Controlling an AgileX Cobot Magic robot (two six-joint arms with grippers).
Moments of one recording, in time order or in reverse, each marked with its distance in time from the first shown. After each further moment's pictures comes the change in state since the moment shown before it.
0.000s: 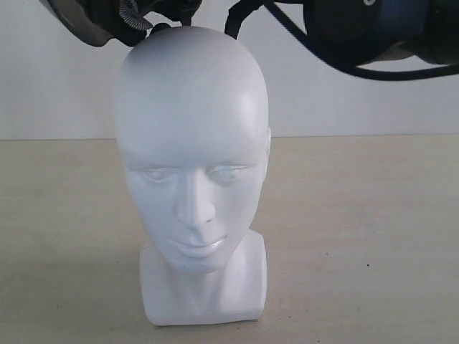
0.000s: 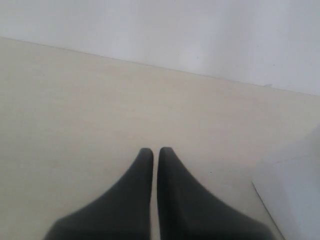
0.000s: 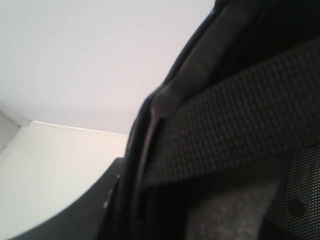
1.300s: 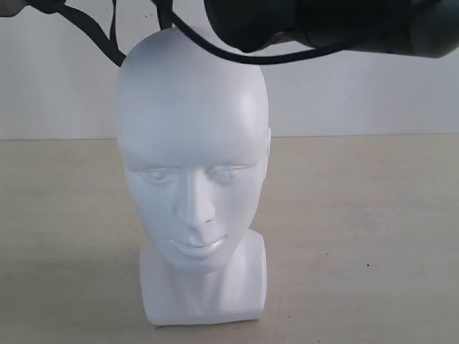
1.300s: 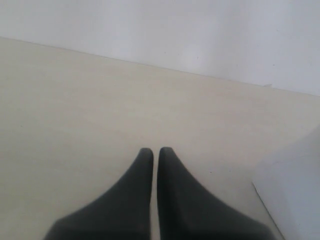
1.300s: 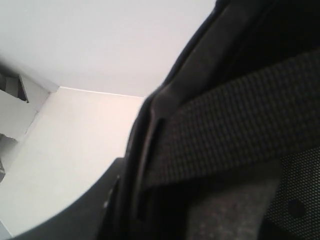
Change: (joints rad) left arm 0.000 0.000 0.000 0.000 0.000 0.000; right arm 0.072 0.190 -0.257 -0.092 -0.045 0.055
